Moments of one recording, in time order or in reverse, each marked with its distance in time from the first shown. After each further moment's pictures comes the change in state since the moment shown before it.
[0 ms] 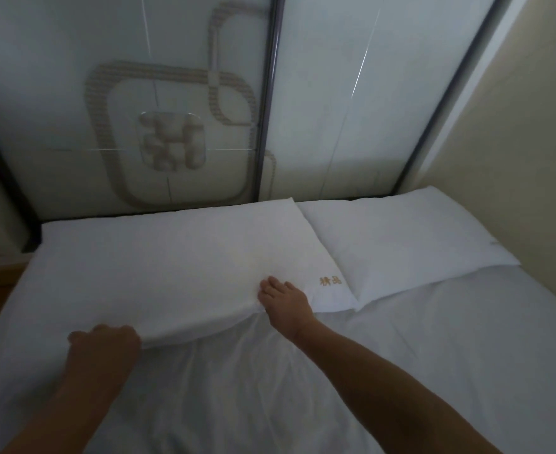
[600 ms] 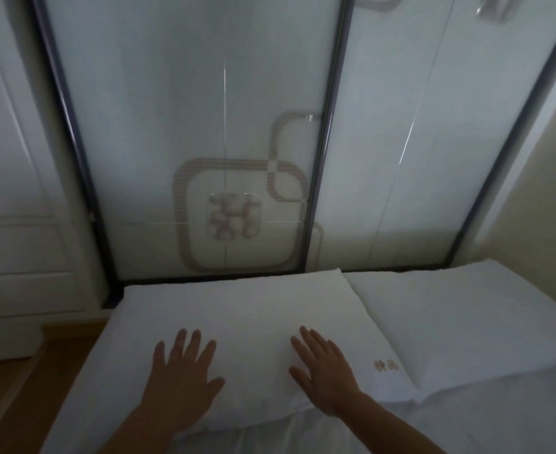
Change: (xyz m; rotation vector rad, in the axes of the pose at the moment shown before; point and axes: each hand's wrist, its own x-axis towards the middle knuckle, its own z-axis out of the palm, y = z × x) left_hand -0.074 0.038 -0.183 0.021 0.129 0.233; right_hand 0.030 -0.013 -0.014 0.175 -0.109 0.137
